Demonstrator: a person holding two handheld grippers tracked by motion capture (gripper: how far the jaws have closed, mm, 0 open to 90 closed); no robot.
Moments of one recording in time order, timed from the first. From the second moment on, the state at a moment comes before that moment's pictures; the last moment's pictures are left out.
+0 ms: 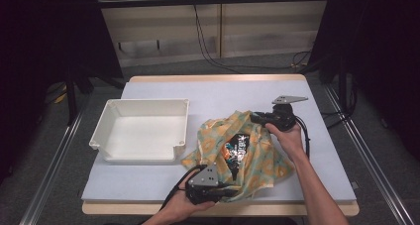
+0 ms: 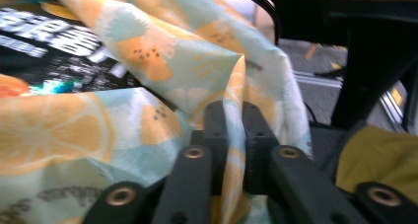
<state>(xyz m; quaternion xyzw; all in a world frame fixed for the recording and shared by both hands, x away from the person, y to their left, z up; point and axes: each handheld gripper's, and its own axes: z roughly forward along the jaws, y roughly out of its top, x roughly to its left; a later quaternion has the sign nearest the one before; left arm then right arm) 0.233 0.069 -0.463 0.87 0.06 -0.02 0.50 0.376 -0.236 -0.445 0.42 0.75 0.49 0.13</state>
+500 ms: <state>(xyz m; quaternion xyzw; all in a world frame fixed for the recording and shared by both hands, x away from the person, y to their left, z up) 0.241 0.086 -0.439 0.83 0.09 -0.02 0.56 0.331 -0.247 -0.402 0.40 0.74 0.51 0.16</state>
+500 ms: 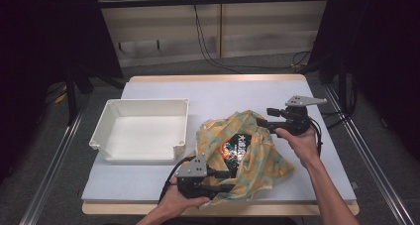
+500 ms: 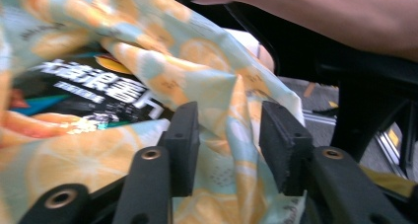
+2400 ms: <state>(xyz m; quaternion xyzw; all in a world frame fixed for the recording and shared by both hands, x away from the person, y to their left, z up) 0.280 0.081 -0.449 0.84 0.16 0.02 0.51 0.232 -0.214 -0.440 0.35 0.80 0.47 0.12</state>
